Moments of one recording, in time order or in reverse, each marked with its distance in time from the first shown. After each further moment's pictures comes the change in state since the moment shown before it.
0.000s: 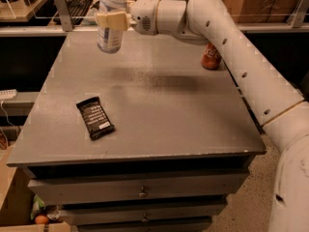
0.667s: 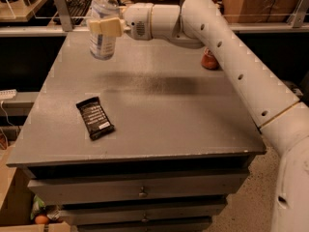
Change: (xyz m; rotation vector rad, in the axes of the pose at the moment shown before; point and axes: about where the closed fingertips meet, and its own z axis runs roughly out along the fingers) arm 0.004 0.027 0.012 -0.070 0.000 0.002
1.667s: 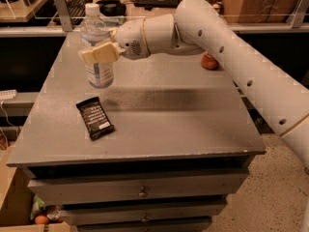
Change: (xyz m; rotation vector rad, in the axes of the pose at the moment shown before) arm 0.039 0.078 -0.001 -0.128 0.185 0.003
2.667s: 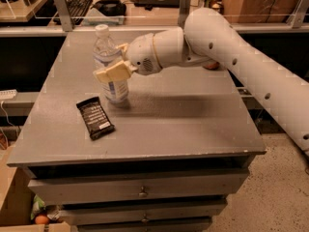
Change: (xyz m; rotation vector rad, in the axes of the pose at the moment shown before) arm 0.044 0.021 -0.018 0.023 0.118 -0.064
